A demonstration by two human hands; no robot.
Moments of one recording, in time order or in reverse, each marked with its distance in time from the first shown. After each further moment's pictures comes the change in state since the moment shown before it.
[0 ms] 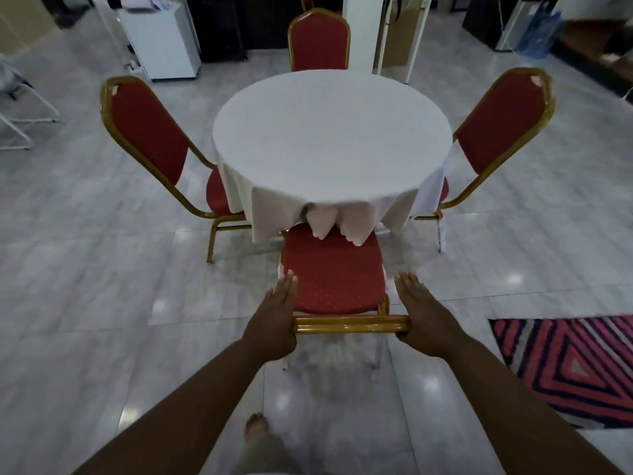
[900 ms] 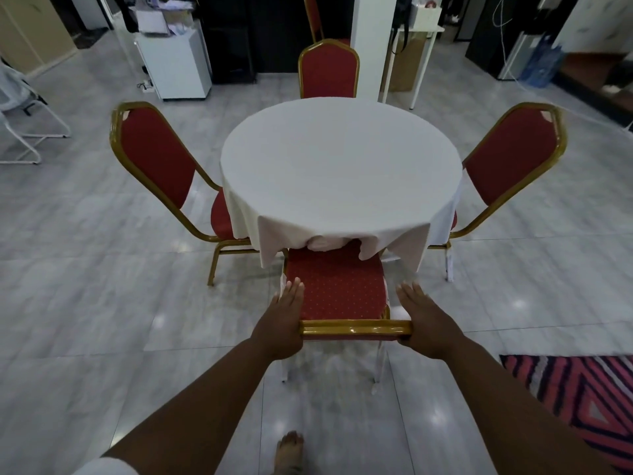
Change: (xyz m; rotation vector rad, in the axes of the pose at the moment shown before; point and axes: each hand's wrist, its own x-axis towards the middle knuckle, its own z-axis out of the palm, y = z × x) left_hand 0.088 -0.040 -0.012 0.042 -0.059 -0.046; right_hand 0.089 0.009 -0.023 -0.022 -0.044 0.064
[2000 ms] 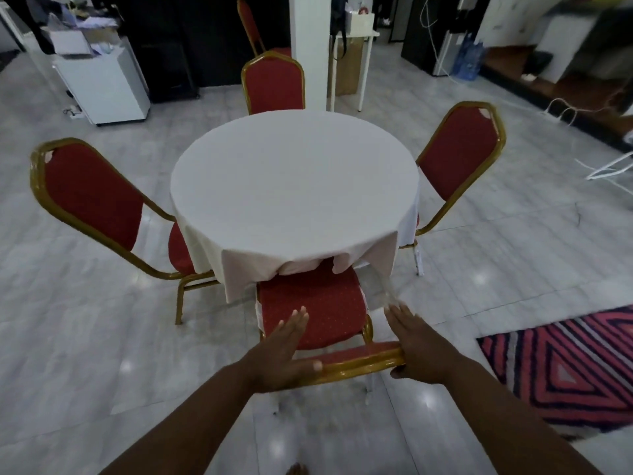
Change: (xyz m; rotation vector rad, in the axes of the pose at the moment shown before) left_hand 0.031 0.021 -0.056 -0.182 -0.384 0.231; right_hand 0.000 0.010 -0.001 -0.087 -0.113 0.036
